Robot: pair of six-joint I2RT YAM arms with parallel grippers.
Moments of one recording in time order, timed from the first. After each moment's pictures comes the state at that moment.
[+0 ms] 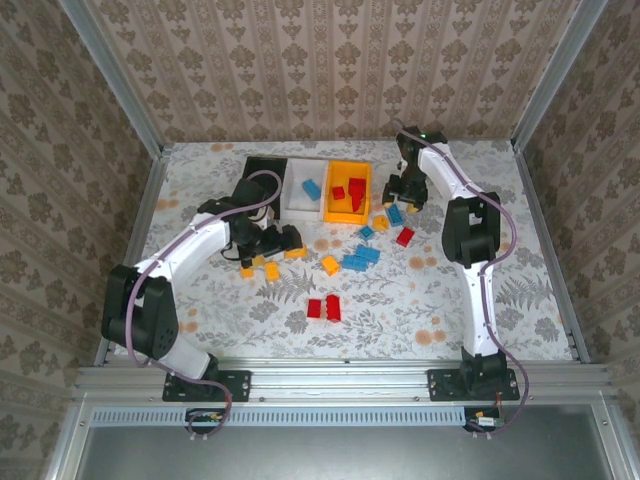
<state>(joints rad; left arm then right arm) -0.42 1.53 1.14 -0.85 0.34 -0.57 0.16 2.42 2.22 -1.30 -0.14 0.37</state>
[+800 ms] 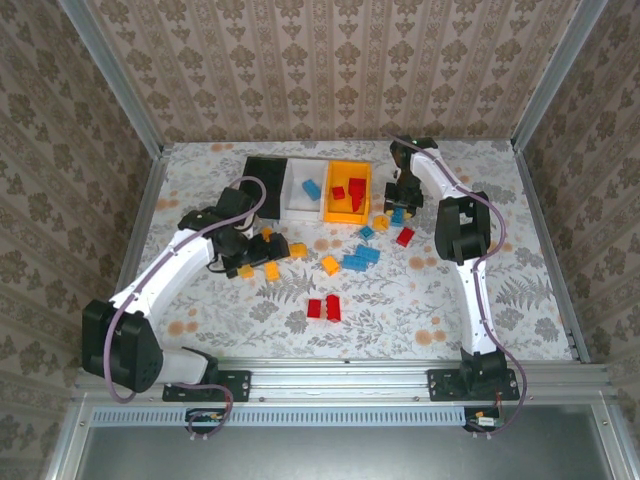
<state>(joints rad) -0.42 1.35 1.07 -0.95 0.26 -0.60 0.17 2.52 2.28 -1.32 -0.10 0.37</state>
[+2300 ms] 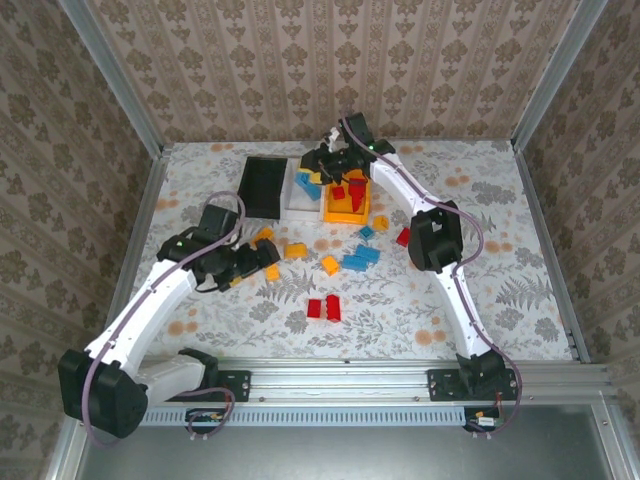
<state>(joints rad) -0.41 1.09 0.93 -0.92 0.22 -0.75 0.39 2.57 2.47 -0.63 -0.80 0.90</state>
